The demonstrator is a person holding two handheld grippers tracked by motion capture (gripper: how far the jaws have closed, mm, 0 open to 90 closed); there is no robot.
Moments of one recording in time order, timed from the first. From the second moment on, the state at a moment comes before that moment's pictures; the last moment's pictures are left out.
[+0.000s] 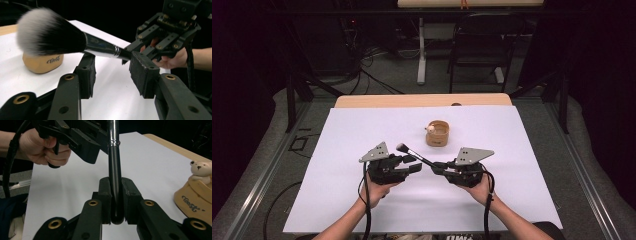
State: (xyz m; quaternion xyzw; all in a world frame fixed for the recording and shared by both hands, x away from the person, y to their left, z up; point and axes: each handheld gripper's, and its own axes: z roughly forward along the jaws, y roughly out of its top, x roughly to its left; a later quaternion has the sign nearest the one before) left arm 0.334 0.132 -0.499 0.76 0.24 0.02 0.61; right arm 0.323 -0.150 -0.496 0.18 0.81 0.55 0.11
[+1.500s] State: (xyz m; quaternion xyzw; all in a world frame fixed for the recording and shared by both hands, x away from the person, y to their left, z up) left arm 0.339 0.128 -0.500 0.77 0.23 -0.02 0.60; right arm 0.326 -0.140 -0.493 0.19 0.83 0.51 0.13
